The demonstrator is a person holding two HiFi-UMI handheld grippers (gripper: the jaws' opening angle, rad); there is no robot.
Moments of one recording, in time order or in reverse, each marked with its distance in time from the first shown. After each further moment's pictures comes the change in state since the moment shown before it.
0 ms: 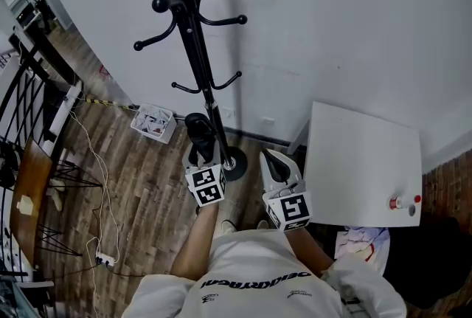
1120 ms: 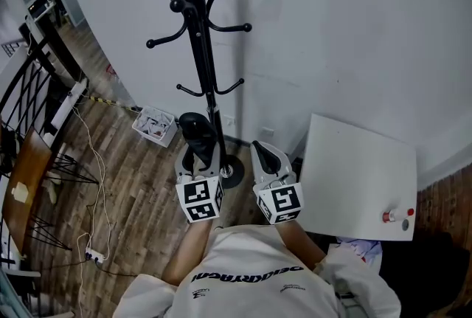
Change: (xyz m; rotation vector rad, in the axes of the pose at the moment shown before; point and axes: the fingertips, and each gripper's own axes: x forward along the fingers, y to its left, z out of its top) left arm -0.080 -0.034 0.089 0.007 -0.146 -0.055; right arm 0.014 0.007 0.032 -0.012 -0.069 0.065
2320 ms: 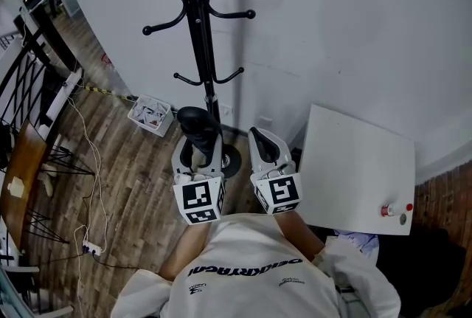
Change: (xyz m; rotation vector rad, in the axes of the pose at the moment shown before) left arm -0.011 -0.009 0.027 0.029 -0.090 -0.032; right arm 0.018 0.002 0.004 -0.053 -0.019 -0.004
